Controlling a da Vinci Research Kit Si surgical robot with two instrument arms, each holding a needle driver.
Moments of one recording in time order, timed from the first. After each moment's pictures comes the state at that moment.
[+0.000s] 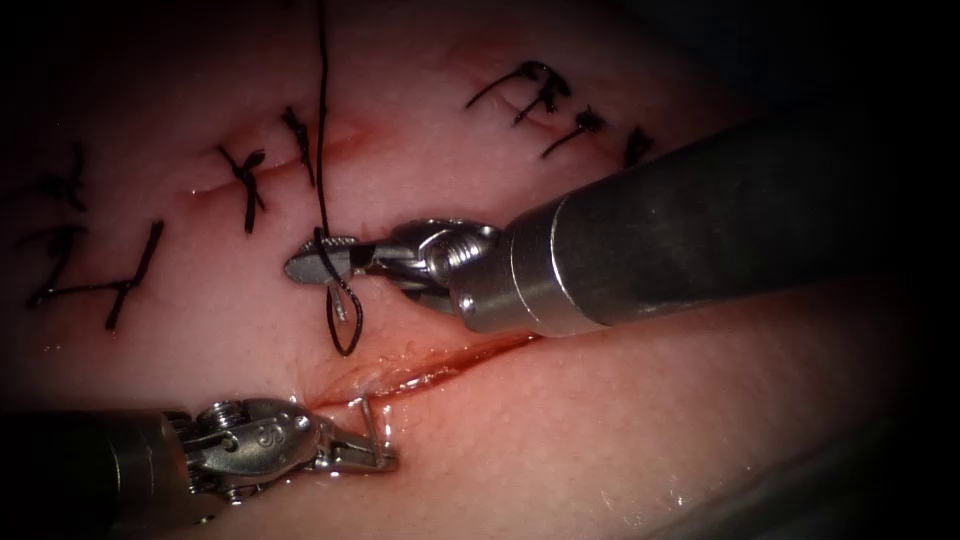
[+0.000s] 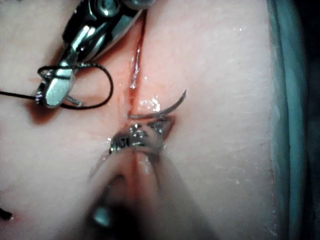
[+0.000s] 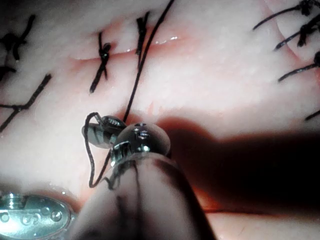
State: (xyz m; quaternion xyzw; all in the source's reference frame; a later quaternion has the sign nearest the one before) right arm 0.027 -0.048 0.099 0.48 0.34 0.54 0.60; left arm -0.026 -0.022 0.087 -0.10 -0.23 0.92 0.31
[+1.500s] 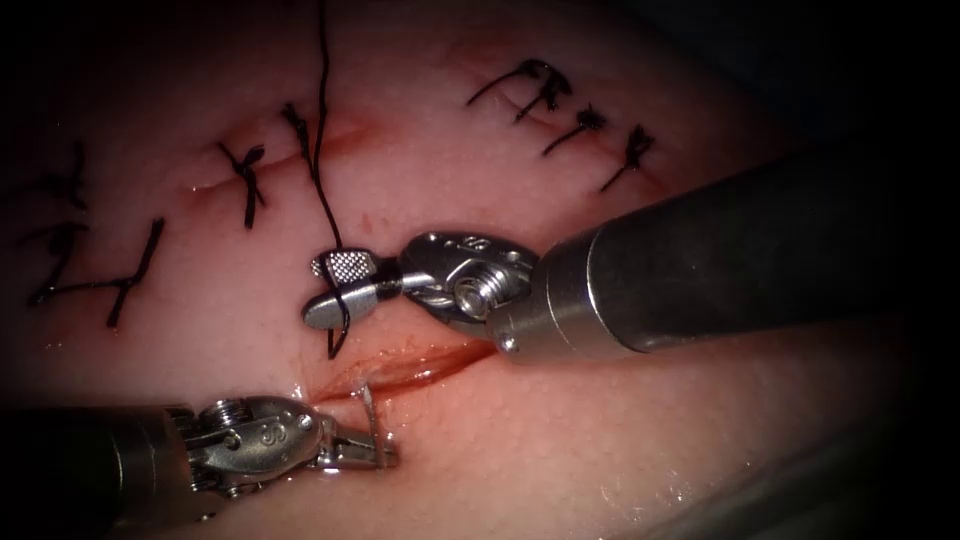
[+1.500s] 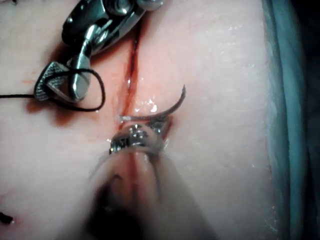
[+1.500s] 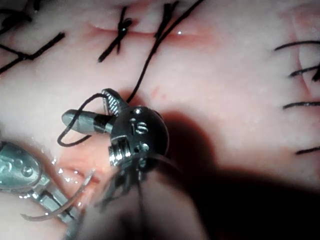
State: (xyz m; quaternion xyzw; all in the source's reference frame) right arm 0.026 -0.042 0.100 0.32 0.53 0.33 0.71; left arm -0.026 -0.021 0.087 -0.11 -0.21 0.92 0.30
